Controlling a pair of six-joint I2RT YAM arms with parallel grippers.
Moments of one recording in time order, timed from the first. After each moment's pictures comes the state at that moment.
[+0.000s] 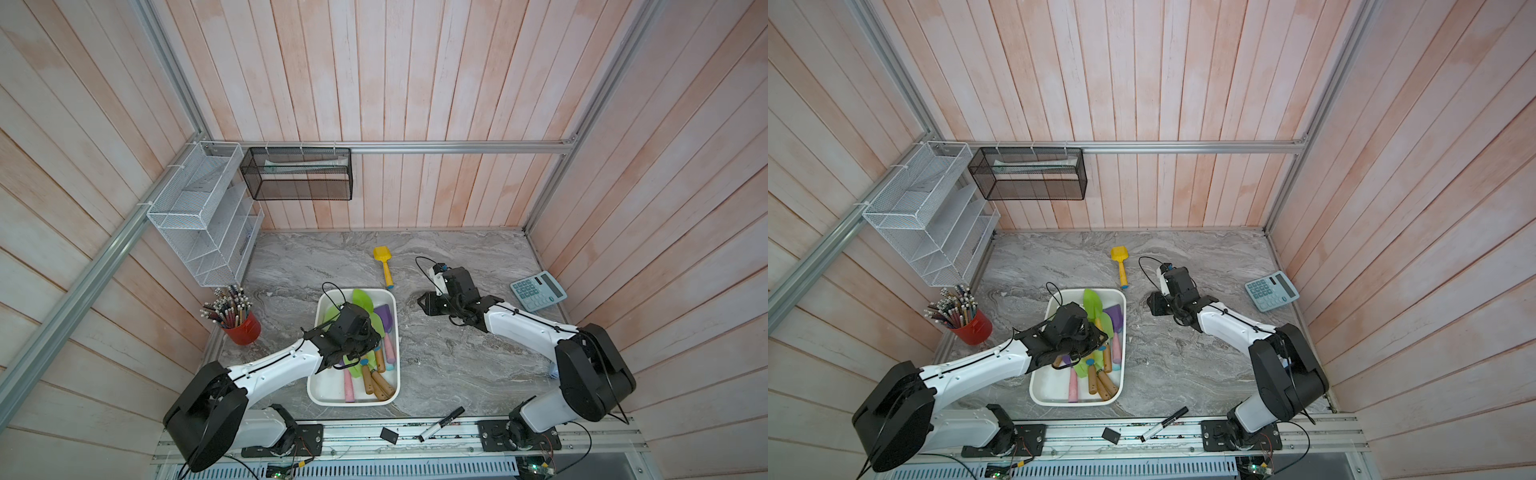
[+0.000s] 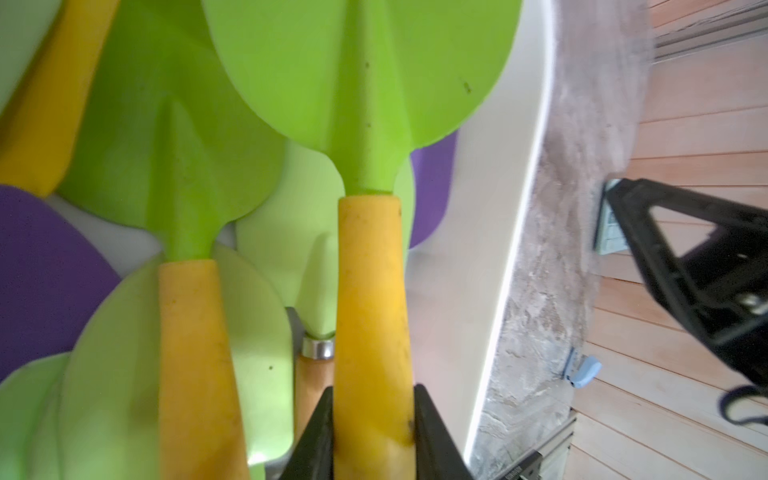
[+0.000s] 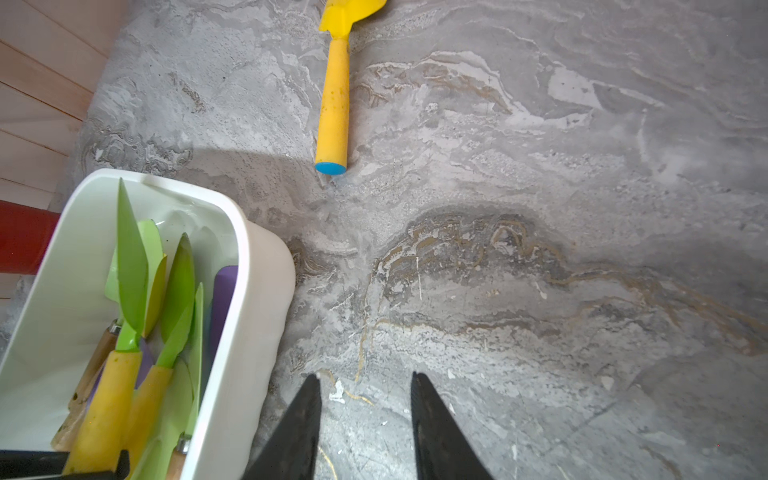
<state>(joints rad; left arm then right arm) -0.73 1.28 0.65 -0.19 0.12 -1.11 0.55 1.52 0.88 -0.12 -0.16 0.42</state>
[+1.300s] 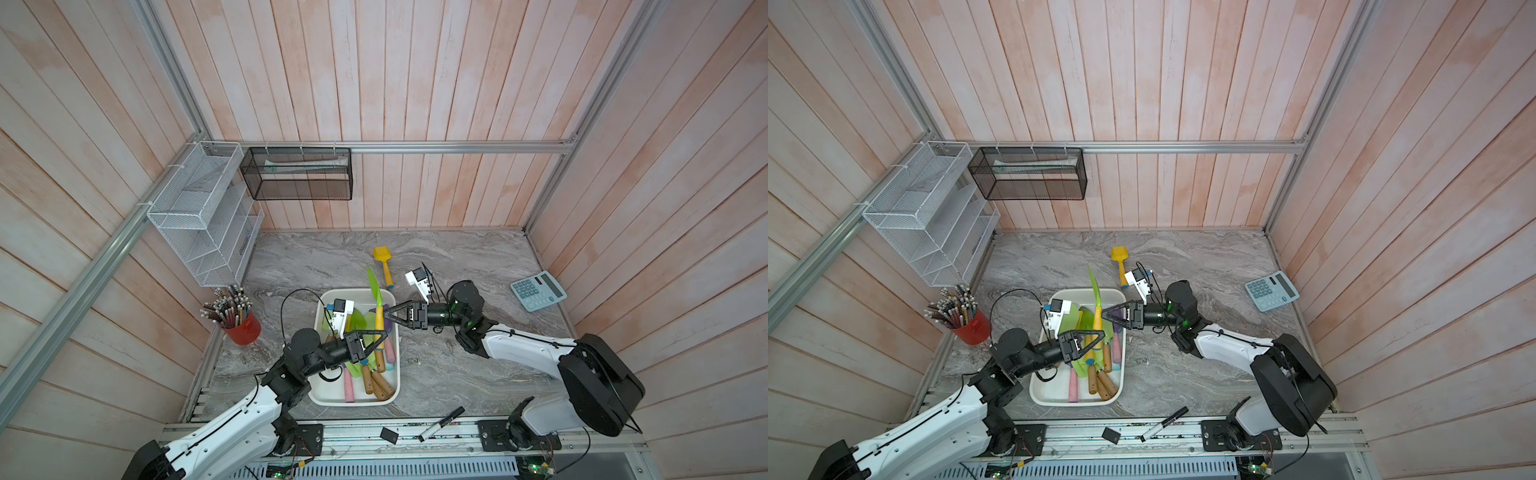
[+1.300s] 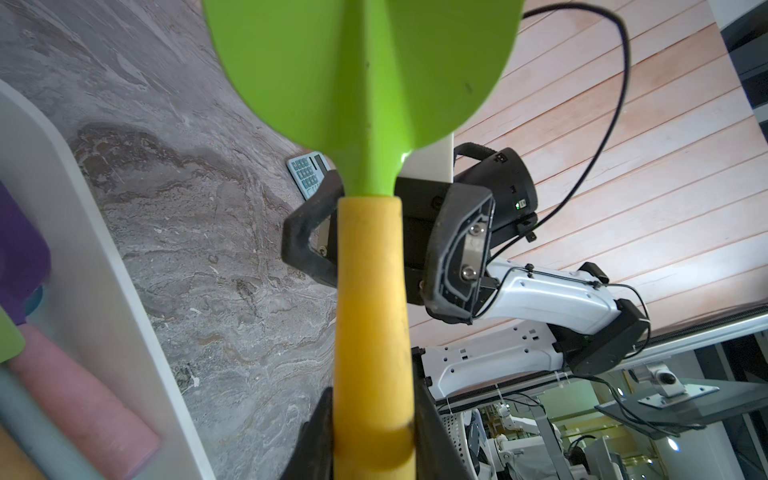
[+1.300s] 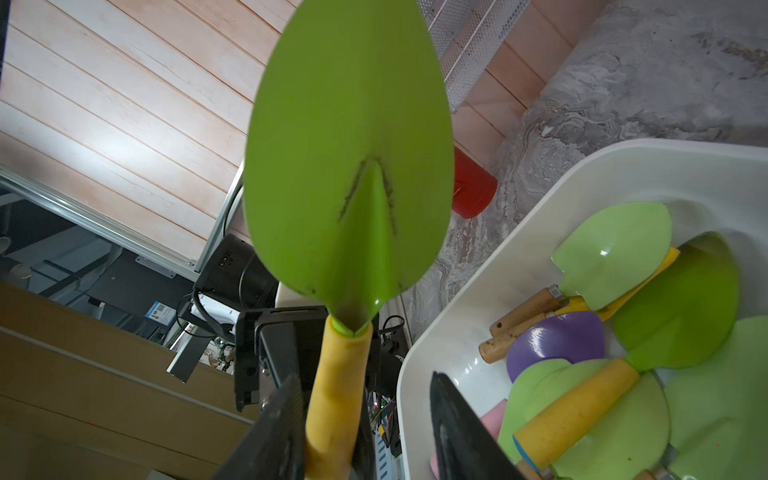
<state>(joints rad) -0.69 0.79 0.32 0.44 0.51 -1.02 0.70 1.46 0.68 0.81 -0.91 1.00</state>
